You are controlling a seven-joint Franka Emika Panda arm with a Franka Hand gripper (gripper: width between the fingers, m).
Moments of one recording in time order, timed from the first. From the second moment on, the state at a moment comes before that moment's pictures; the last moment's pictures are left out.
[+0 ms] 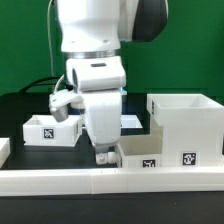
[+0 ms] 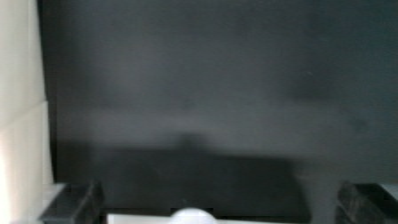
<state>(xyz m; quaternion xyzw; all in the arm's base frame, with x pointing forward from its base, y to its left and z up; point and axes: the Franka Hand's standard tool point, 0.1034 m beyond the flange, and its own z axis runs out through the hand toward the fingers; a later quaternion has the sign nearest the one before) 0.591 -0.044 0.027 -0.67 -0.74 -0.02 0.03</state>
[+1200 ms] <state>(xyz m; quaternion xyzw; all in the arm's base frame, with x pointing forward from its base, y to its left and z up) 0.595 0.034 0.026 -0.70 -0.71 -0.03 0.06</state>
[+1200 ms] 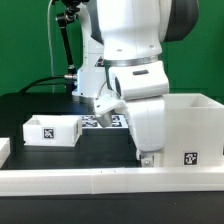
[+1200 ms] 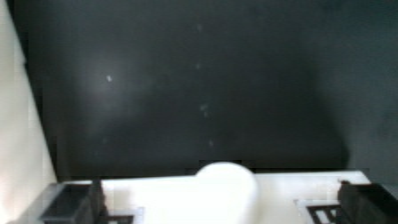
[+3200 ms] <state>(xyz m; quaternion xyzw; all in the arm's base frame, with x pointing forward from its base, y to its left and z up) 0.513 -0.095 0.080 -0.82 -0.57 -0.02 0.02</state>
